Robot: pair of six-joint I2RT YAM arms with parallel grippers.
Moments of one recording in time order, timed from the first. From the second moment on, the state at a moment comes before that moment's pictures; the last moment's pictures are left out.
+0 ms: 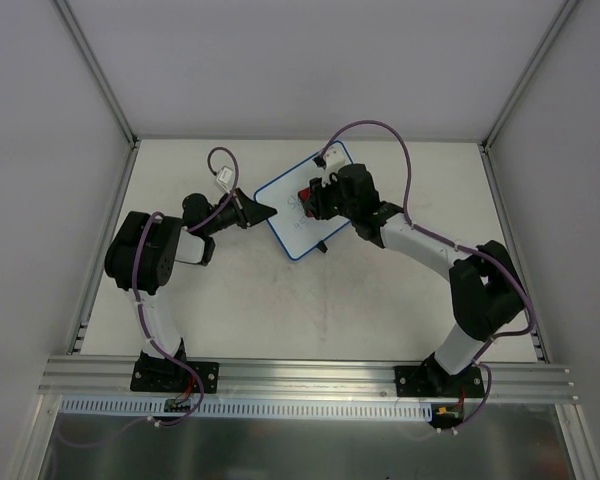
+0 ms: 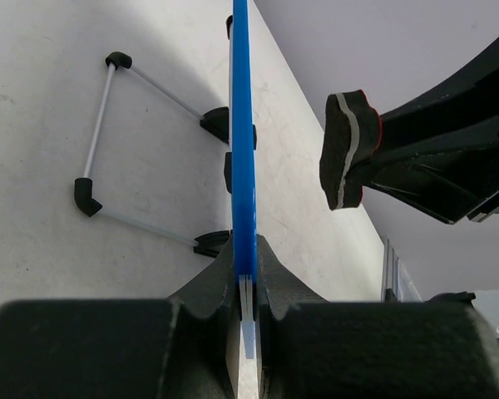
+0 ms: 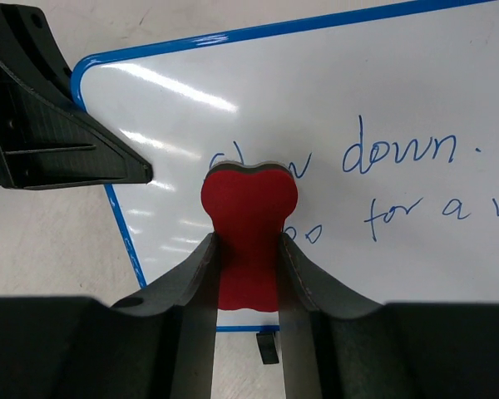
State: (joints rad) left arm -0.17 1.94 0.72 1.20 0.83 -0.88; right arm 0.63 1.68 1.17 0.05 -0.11 0.12
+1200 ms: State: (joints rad) left arm -0.16 1.92 0.69 1.21 0.80 -0.88; right arm 0.68 1.85 1.24 0.19 -0.24 -0.03
